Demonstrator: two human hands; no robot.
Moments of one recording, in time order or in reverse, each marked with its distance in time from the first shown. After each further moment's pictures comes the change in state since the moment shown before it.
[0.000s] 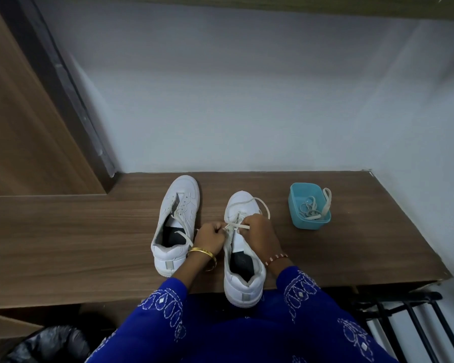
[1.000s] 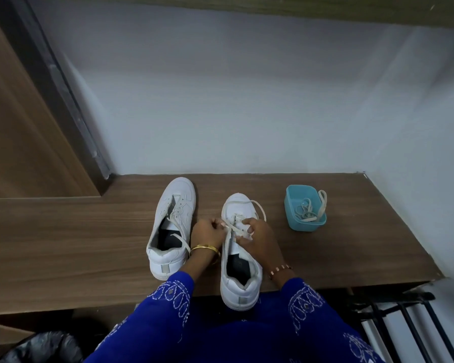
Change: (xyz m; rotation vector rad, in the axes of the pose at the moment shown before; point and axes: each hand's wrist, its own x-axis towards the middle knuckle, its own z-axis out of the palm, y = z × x) left_hand 0.012 0.009 0.008 0.041 0.190 -0.074; right_hand -0.017 0.005 -0.007 0.161 0.031 0.067
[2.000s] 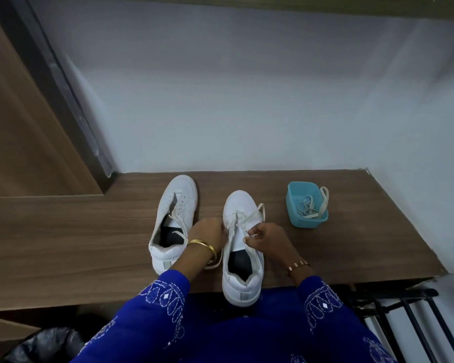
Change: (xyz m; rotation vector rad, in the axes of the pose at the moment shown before) left_hand -0.006 0.009 -0.019 0.675 -0.199 0.251; right_hand 0.000 0.010 -0.019 -0.050 -0.168 0.131
